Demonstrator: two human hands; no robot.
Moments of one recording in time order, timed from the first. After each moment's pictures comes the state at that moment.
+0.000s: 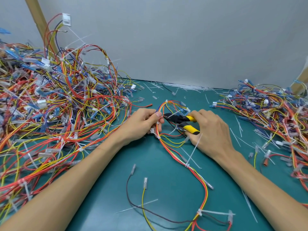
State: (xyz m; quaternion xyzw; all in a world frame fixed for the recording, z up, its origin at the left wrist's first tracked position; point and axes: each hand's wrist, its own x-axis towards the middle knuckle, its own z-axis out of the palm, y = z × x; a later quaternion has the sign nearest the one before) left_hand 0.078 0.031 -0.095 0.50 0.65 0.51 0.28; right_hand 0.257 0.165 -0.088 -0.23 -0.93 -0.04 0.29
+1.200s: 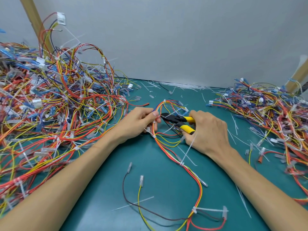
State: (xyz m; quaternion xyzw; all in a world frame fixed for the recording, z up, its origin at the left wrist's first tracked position) left_hand 0.077 0.030 -0.092 0.50 0.64 0.51 0.29; right_hand 0.259 0.163 -0.088 -0.26 -0.92 -0.06 0.27
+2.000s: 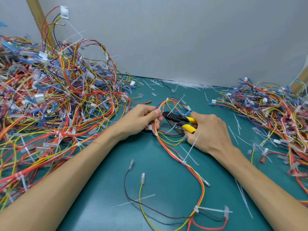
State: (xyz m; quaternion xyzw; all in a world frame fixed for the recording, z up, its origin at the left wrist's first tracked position) left_hand 0.078 0.031 -0.091 0.50 0.64 0.50 0.31; right_hand 0.260 0.166 -0.087 -0.27 -0.94 0.02 0.21
